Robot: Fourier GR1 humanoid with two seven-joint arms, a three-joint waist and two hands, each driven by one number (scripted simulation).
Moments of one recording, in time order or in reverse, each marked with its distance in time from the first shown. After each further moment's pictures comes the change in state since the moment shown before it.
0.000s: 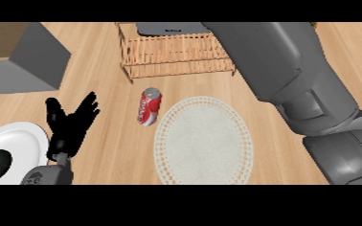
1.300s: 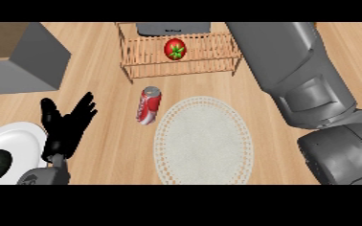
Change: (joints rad) left arm 0.015 0.003 0.015 -0.036 -0.002 -0.015 0.022; right arm -0.025 0.021 -0.256 0.116 -0.114 -0.234 -0.169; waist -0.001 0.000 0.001
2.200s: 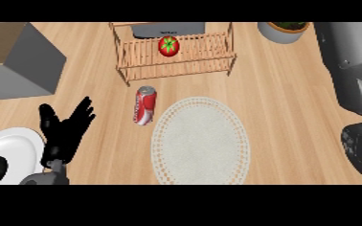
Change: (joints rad) left arm 0.032 -0.009 0.011 0.004 -0.008 0.002 -0.023; right arm 0.056 -0.171 -0.174 -0.125 -0.085 -0.247 0.054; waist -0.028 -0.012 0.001
